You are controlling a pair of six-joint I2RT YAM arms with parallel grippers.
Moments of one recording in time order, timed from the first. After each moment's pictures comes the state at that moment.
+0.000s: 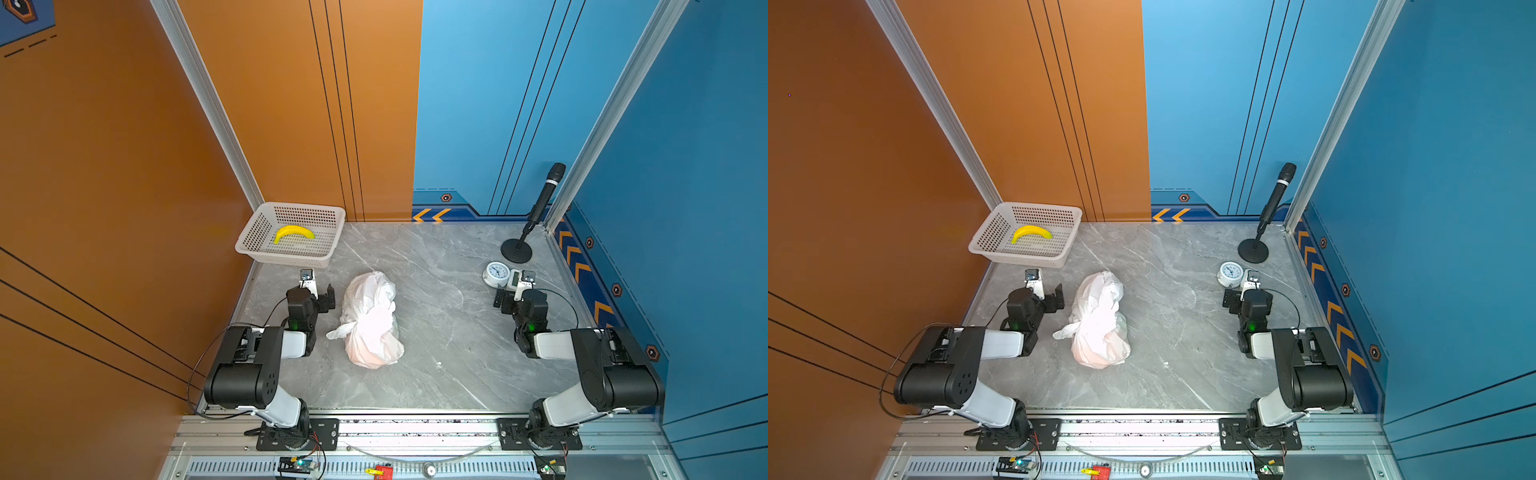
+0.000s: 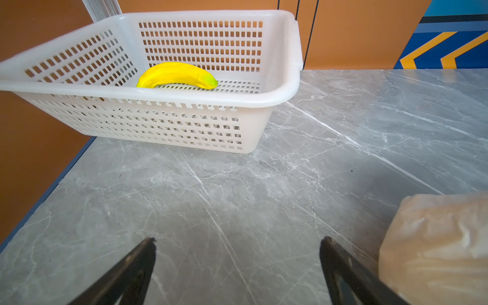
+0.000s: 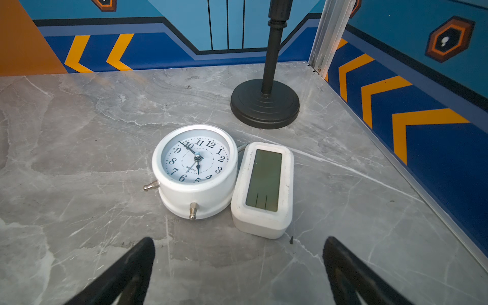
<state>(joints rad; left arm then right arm) -0.01 1.55 0.39 0.81 -0.10 0.00 0.03 1.54 0.37 0.77 0.20 0.06</state>
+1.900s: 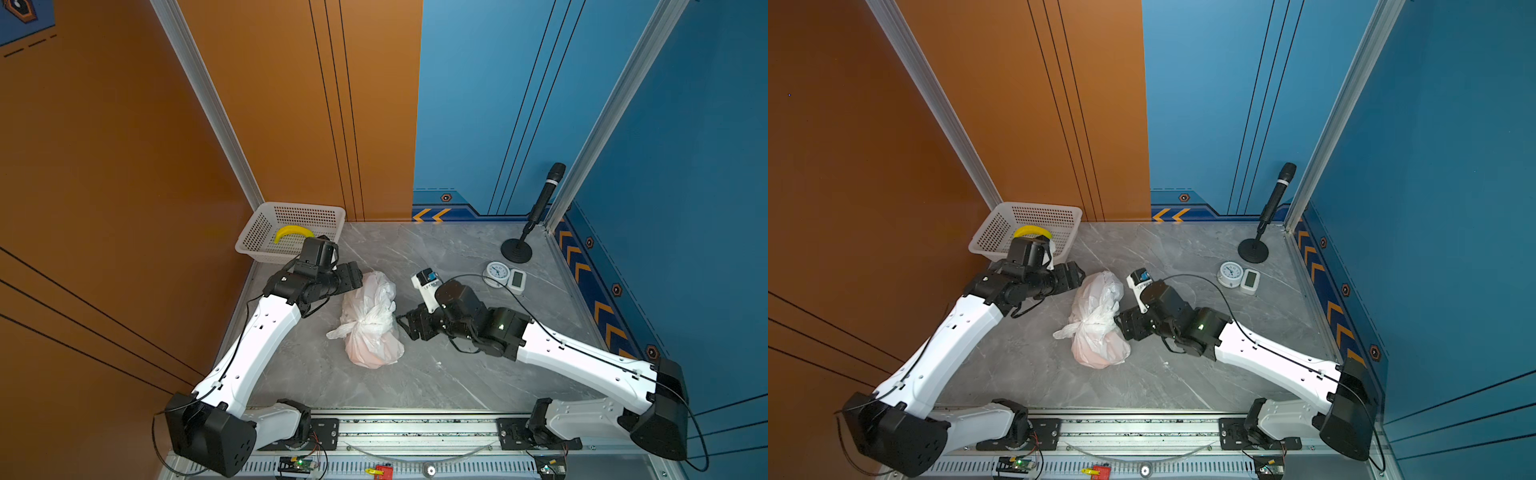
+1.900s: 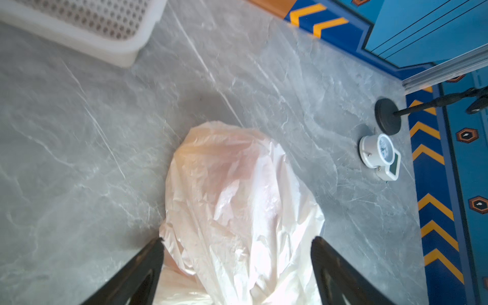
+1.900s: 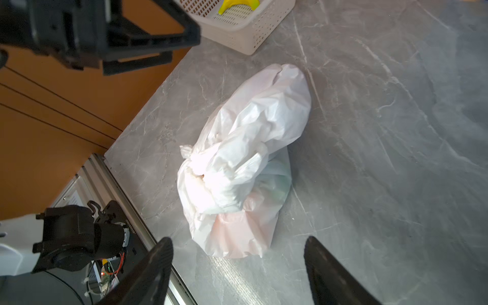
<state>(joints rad) -0.31 1.26 1.21 -0.82 0.08 -0.58 1.03 1.27 1.02 -0.35 0.07 0.45</state>
